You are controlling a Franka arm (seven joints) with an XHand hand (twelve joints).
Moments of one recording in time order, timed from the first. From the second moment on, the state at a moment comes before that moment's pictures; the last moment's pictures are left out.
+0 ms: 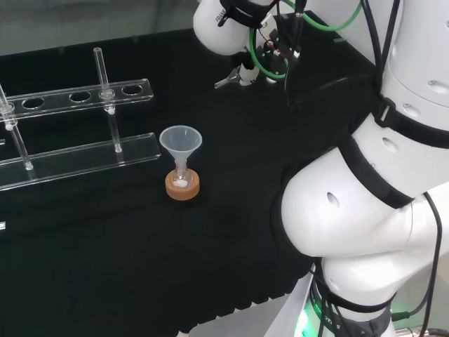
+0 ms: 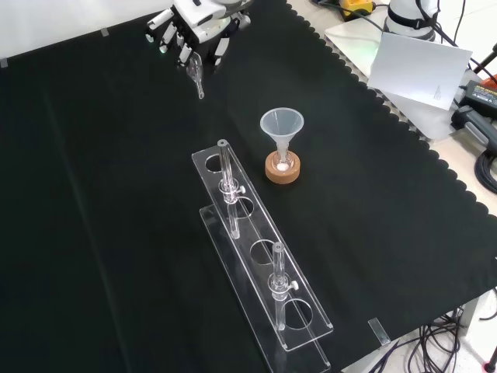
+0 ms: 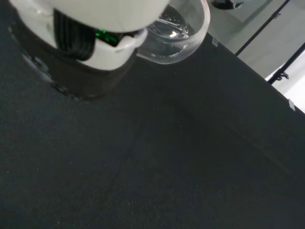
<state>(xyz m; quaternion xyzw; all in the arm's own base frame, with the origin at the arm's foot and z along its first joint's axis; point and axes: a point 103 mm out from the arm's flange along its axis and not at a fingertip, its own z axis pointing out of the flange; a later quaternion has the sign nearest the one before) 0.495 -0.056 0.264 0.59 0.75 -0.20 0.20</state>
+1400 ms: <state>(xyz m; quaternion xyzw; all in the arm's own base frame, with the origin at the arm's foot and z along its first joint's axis) 0.529 -0.136 0.181 0.66 0.72 -0.18 0.14</state>
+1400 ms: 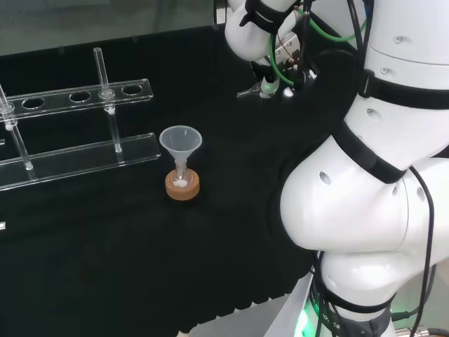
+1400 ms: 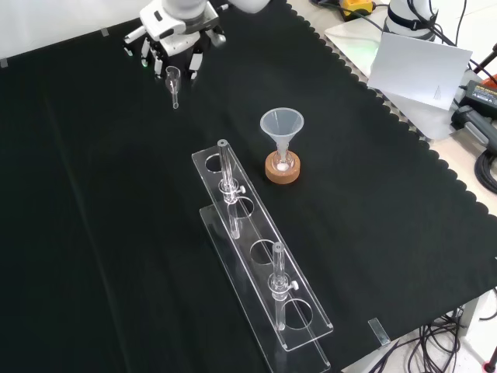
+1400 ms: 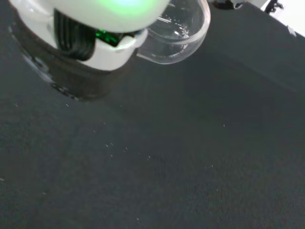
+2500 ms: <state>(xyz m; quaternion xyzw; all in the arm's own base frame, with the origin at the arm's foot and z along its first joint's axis) 0.511 -0.148 0.115 0.66 0.72 -0.18 0.09</state>
